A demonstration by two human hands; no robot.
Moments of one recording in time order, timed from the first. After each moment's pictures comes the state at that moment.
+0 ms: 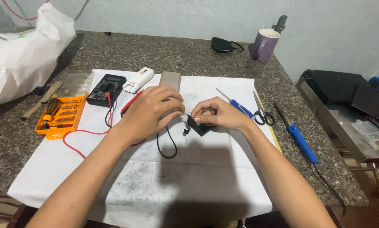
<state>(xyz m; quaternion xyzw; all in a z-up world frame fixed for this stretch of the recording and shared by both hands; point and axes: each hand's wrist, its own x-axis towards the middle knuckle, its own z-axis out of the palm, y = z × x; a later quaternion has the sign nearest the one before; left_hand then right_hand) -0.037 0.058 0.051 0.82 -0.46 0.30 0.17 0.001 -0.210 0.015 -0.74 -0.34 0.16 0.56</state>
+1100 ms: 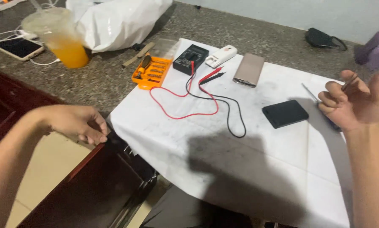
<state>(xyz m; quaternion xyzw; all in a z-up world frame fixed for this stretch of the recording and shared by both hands) -0.206 0.366 0.029 0.84 0.11 -0.38 0.37 0.019 -0.279 0.024 -0.43 -0.36 0.23 0.79</state>
